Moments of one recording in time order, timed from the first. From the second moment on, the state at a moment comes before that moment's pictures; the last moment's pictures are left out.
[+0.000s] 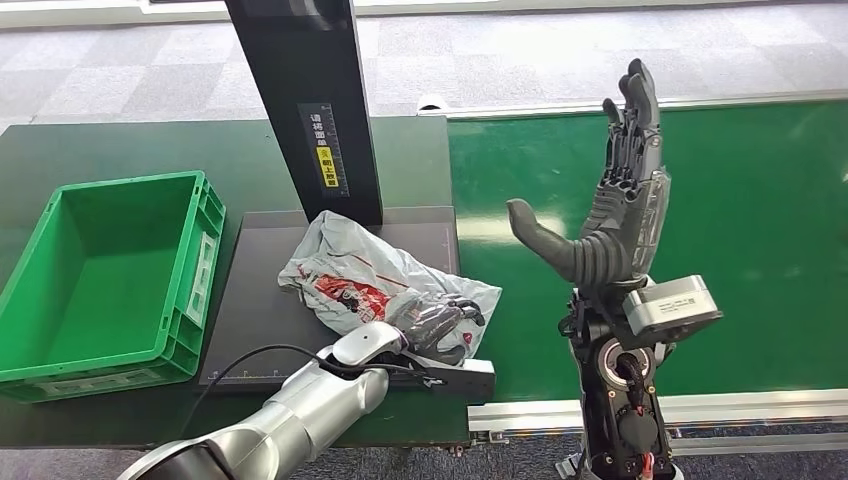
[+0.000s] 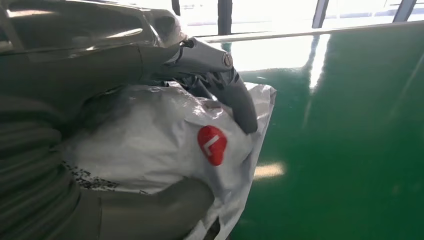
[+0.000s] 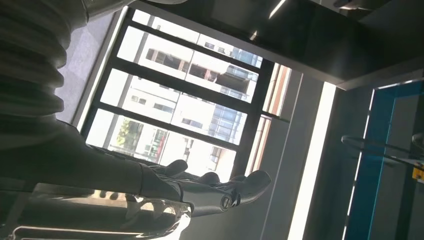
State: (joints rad) left arm -0.72 -0.28 -0.70 -0.37 -0.94 0.09 -0.32; right arm -0.39 0.13 0.28 -1.58 0.24 -0.18 -0.48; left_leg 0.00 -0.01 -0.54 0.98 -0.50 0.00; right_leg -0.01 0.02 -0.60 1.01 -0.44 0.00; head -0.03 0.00
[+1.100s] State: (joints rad) left arm -0.49 -0.09 -0.23 -1.50 -0.56 0.39 -0.61; right arm -0.23 0.14 0.09 -1.79 0.26 -0.29 -0.49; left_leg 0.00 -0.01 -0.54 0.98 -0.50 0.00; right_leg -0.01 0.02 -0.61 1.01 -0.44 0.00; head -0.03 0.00
